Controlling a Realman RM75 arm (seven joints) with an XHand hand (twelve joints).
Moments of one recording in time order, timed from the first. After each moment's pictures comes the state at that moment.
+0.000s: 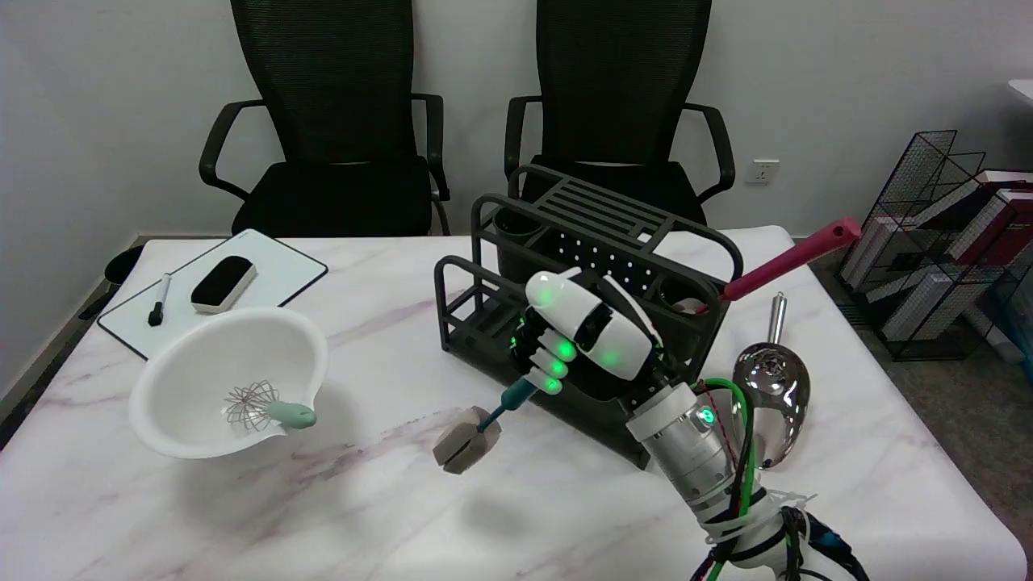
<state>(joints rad) -0.25 -1.09 -2.14 1.66 0.65 0.83 1.61</state>
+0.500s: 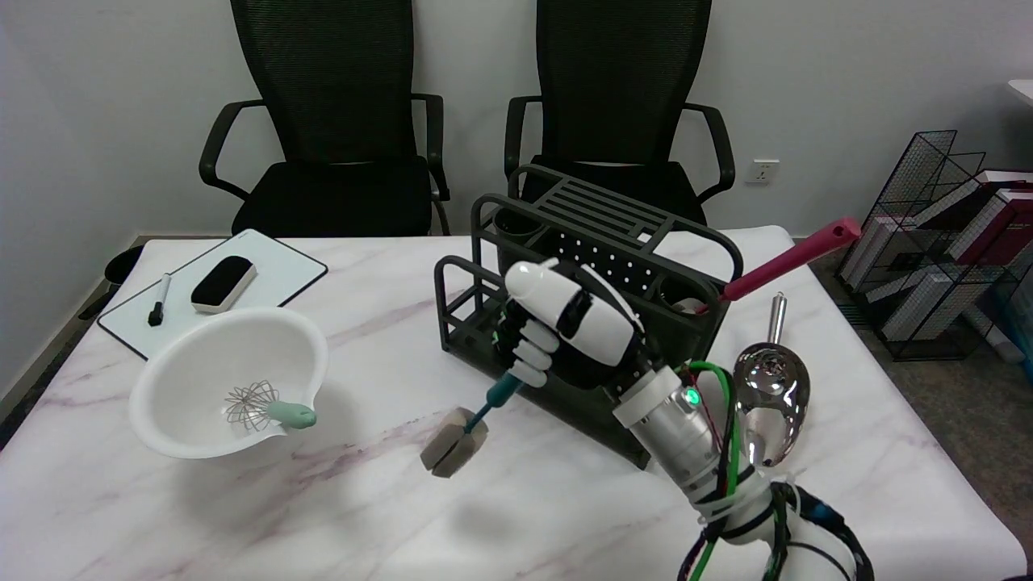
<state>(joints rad) -0.20 -1.07 -2.13 1.68 0.60 0.74 1.71</state>
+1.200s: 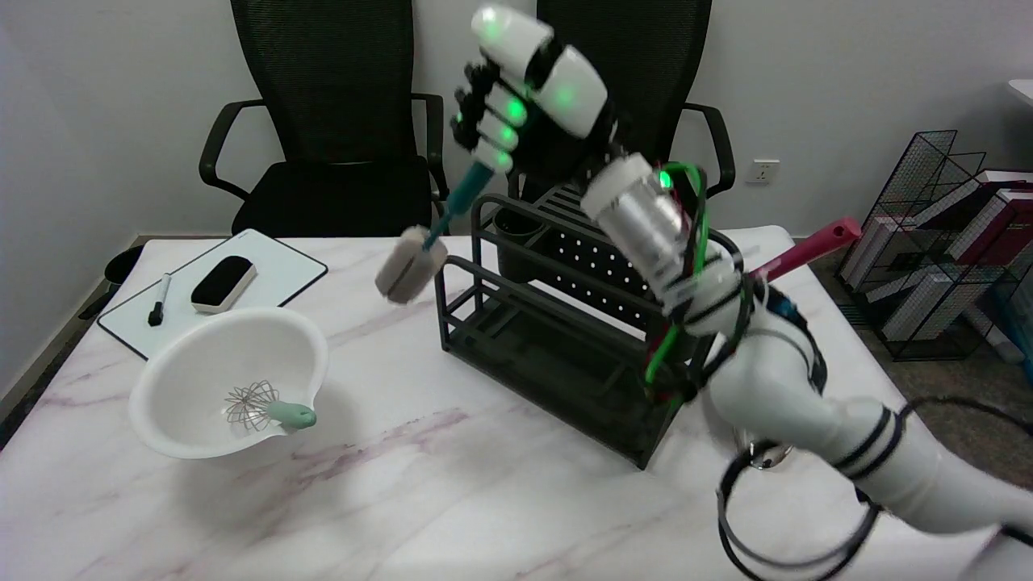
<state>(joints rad) 0.27 -1.07 -2.01 1.75 0.75 0.31 1.77</state>
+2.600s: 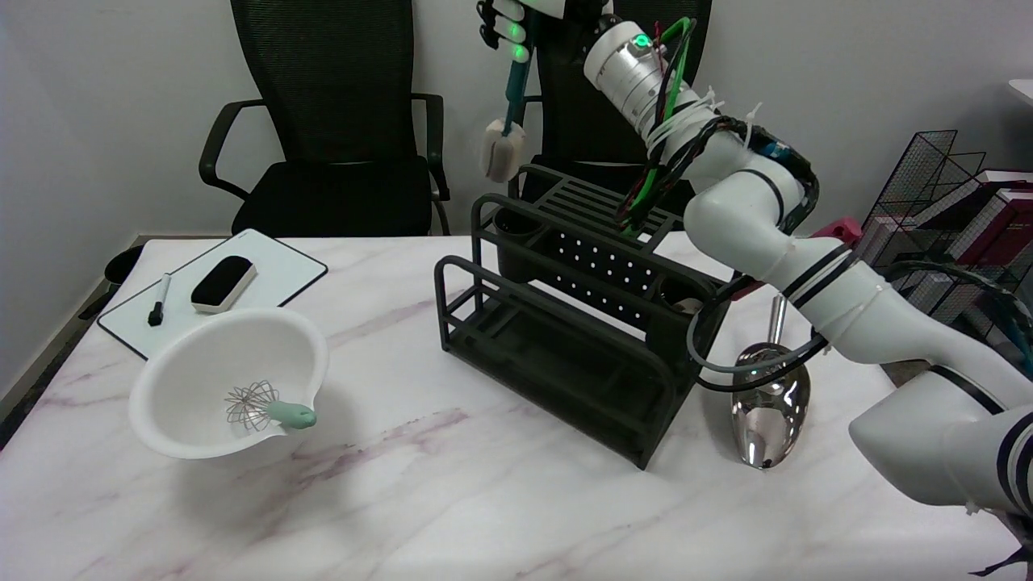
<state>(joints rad) 0.77 -1.09 -2.03 1.29 0.53 0.12 1.71</state>
